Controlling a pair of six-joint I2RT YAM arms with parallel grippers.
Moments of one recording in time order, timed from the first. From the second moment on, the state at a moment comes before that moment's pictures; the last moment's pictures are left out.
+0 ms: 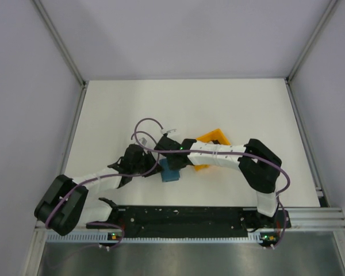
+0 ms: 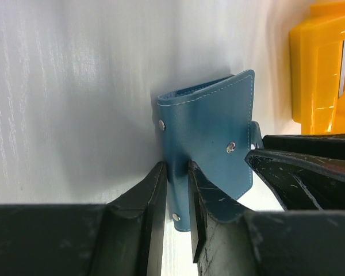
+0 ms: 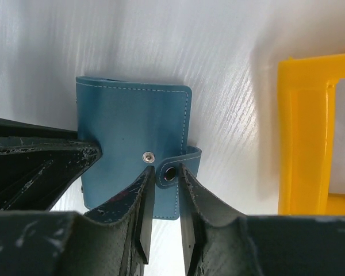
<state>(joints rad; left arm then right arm) -0.51 1.24 0.34 0.14 0.22 -0.84 1.09 1.89 1.35 -0.61 0.33 0.73</state>
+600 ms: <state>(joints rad) -0.51 1.24 0.34 0.14 0.22 -0.83 1.09 1.89 1.35 -0.61 0.32 0.72</state>
